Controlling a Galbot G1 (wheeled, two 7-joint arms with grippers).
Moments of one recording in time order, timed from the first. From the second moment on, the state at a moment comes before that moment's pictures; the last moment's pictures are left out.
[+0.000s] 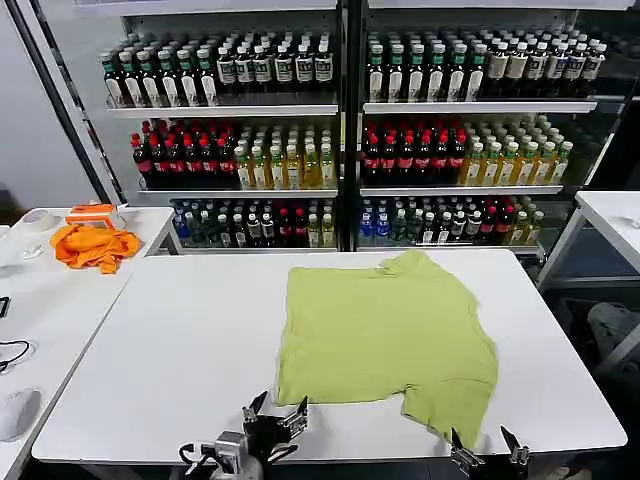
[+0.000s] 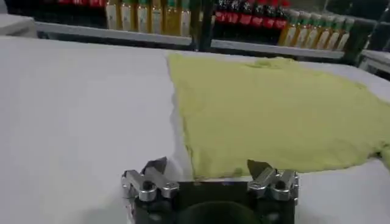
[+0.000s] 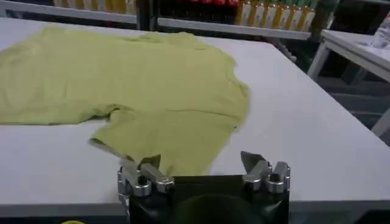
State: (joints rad) left arm 1.49 -1.40 -0.24 -2.02 -0.24 0.49 -0.18; right arm -1.88 1.16 0.54 2.28 0.40 -0.44 0.34
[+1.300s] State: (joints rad) left arm 1.55 -1.35 -0.29 -2.06 -0.35 0.39 -0.13; right arm -1.94 1.17 0.60 2.39 0.52 -0.40 0.30
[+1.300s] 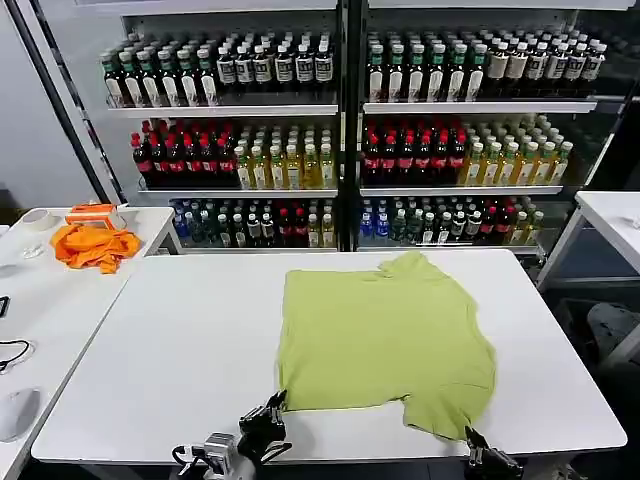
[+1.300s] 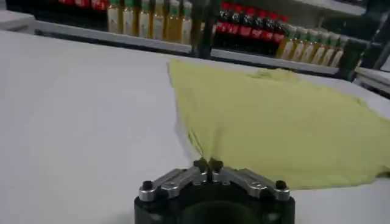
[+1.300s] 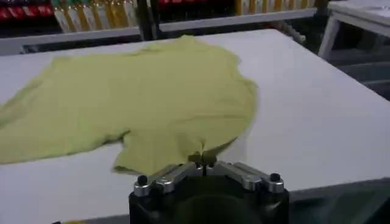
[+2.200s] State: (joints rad) left arm 1.59 -1.25 -0.42 -2.20 -0.52 0.37 -0.12; right arm -1.75 1.13 0.59 2.38 0.55 -0.42 0.27
